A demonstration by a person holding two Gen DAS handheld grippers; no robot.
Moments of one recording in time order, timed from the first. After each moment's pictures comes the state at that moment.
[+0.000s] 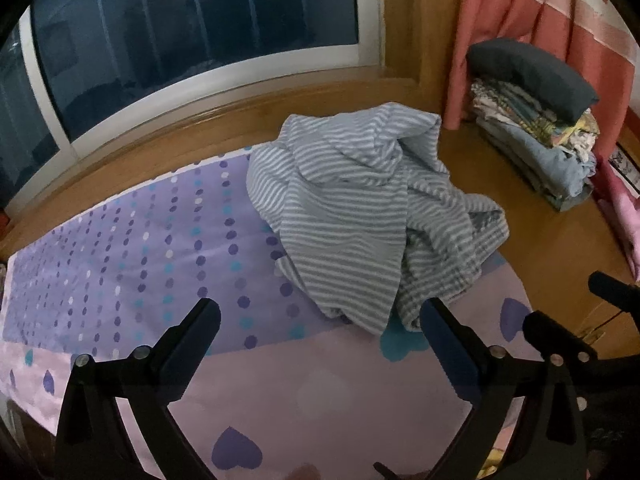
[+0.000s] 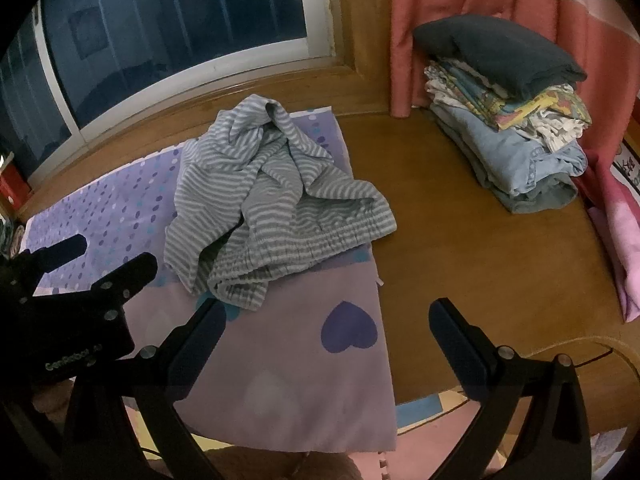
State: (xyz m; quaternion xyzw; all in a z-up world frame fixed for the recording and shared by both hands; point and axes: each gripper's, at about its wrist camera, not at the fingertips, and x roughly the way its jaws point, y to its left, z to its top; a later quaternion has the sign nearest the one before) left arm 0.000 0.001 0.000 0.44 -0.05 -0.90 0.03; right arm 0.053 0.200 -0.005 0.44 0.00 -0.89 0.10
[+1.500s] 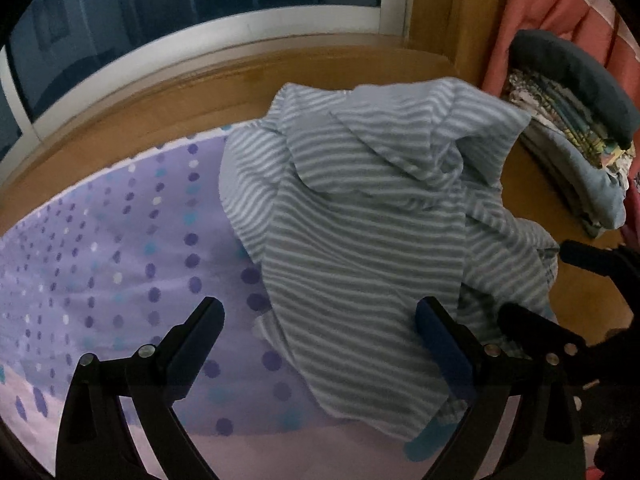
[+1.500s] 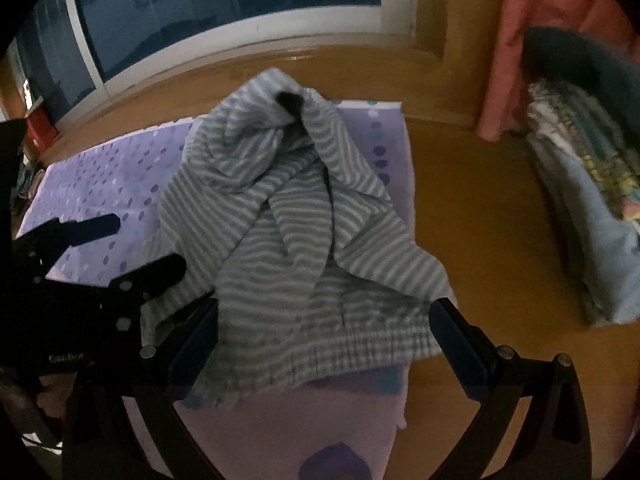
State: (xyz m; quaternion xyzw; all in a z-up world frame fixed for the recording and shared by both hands) left arm -0.082 -0.014 -0.048 0.48 0.00 -0.88 0.00; right arm -0.081 0.171 -0.047 0.48 0.06 -0.85 0.21
